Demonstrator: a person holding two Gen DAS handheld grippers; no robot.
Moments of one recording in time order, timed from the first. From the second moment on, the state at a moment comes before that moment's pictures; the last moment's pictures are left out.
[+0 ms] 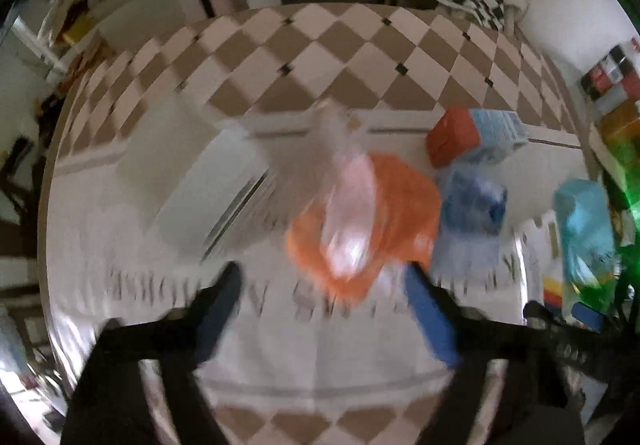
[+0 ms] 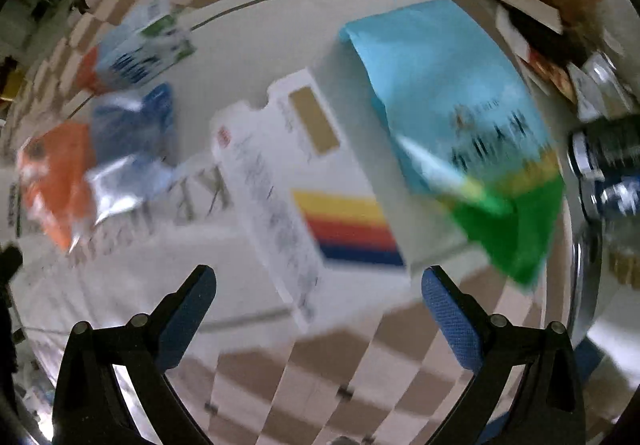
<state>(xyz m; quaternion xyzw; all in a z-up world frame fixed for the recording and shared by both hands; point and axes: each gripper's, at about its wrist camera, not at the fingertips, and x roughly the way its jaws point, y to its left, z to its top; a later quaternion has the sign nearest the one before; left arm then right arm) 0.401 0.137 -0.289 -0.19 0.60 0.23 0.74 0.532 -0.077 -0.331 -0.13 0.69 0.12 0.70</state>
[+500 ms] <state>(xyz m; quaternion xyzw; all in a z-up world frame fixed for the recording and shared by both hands) 0.406 0.122 -0.303 -0.13 0.61 0.22 0.75 0.552 -0.051 -0.350 -0.16 0.67 0.14 0.71</state>
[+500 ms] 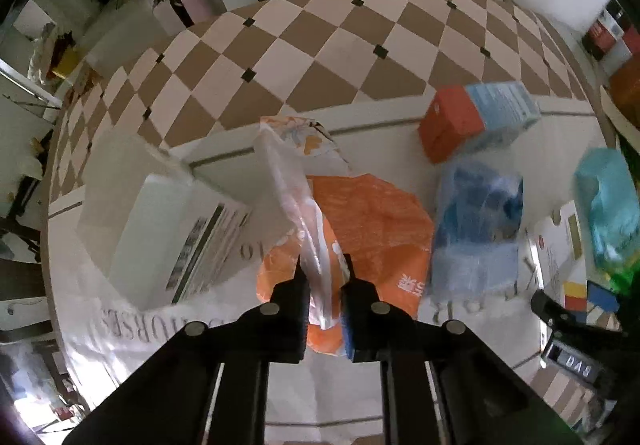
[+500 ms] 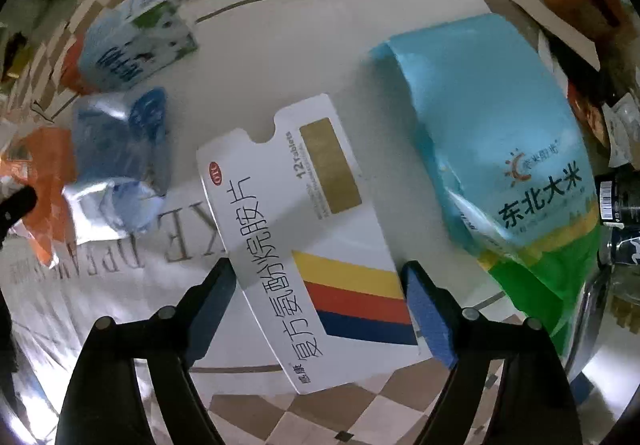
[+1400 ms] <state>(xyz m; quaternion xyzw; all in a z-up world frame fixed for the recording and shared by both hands) 0.055 0.087 -0.219 -0.15 0.52 0.26 0.80 0.226 -0.074 -0.259 -0.09 0.59 0.21 0.78</state>
